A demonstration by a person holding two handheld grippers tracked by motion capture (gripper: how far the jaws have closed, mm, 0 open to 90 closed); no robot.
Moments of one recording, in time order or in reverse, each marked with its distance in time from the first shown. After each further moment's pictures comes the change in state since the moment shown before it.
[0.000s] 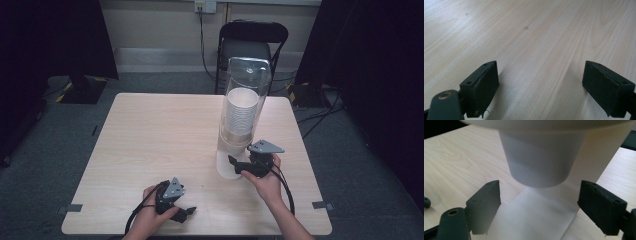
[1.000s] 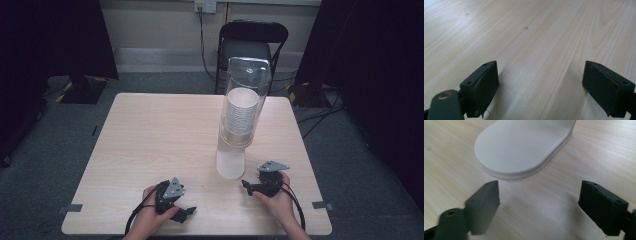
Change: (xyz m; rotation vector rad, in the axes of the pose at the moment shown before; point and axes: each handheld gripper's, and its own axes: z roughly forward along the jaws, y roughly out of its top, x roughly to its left) left arm 0.000 0.000 0.000 0.000 0.000 0.000; right arm -0.016 -0.072 -0.015 0.266 -0.026 0.011
